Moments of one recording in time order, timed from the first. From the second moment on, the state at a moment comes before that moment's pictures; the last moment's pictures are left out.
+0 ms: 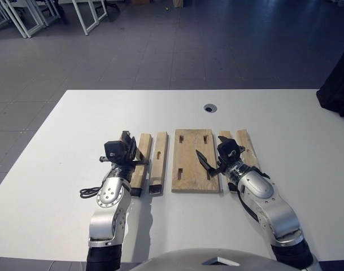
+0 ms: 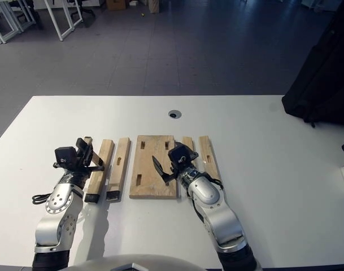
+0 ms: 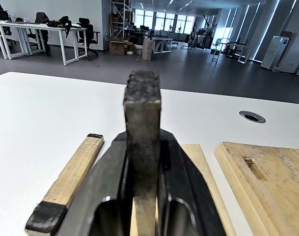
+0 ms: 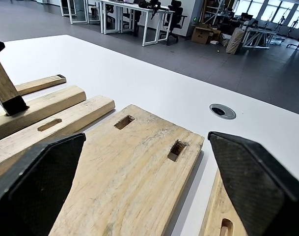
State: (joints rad) left arm 0.15 0.12 0.06 -0.34 -0.22 0.28 0.00; right arm 0.01 -0.21 0.32 -0.52 0.03 0.59 0.21
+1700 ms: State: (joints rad) left arm 0.36 0.24 -0.02 -0.85 -0.22 0.44 -0.06; right arm 0.08 -0.17 0.33 -0.53 -0.01 0.59 0.16
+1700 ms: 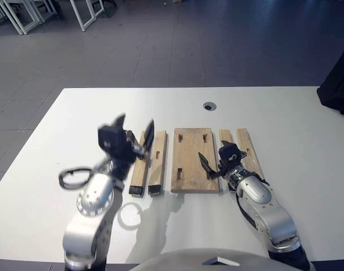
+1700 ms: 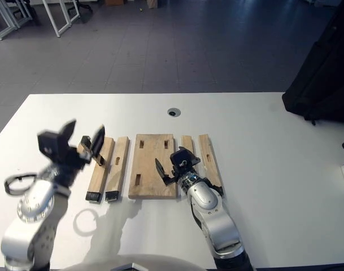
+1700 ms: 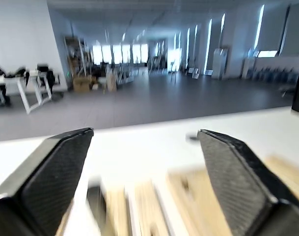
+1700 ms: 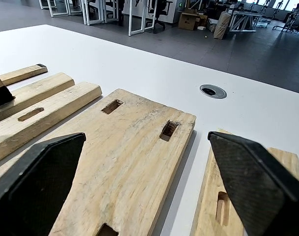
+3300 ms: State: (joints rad) left arm -0.06 0.18 0.19 -0.54 -0.78 0.54 -0.20; right arm -0.33 -0.07 -0.11 -0.46 0.50 0.97 0.31
